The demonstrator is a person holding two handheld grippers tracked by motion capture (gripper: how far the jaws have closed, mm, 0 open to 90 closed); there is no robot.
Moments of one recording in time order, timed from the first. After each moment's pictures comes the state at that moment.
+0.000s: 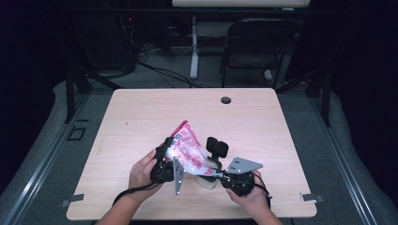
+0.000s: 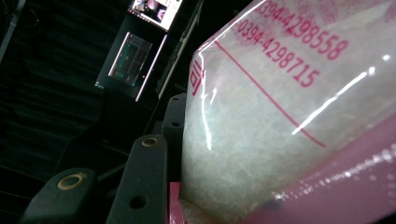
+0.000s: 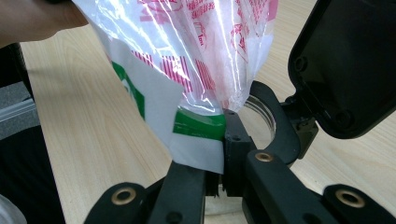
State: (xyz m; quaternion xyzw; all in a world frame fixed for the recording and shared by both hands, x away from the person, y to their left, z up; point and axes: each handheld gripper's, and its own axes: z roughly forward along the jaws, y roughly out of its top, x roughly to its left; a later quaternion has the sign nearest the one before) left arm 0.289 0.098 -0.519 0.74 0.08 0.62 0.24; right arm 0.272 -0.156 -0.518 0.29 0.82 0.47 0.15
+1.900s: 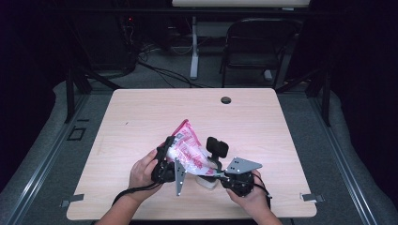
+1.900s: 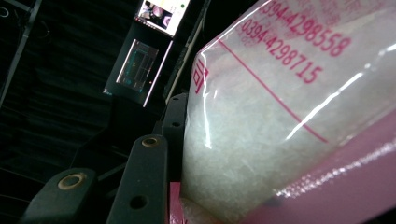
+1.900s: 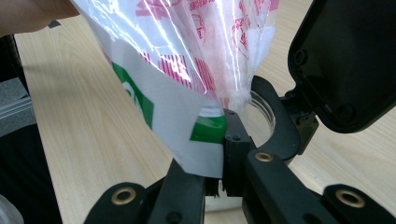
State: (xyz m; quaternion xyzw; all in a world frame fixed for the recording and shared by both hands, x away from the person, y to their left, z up) left arm 0.286 0.095 -0.516 0.73 0.07 0.63 0.23; right arm 0.273 -0.156 -0.520 0.29 0.82 0.47 0.15
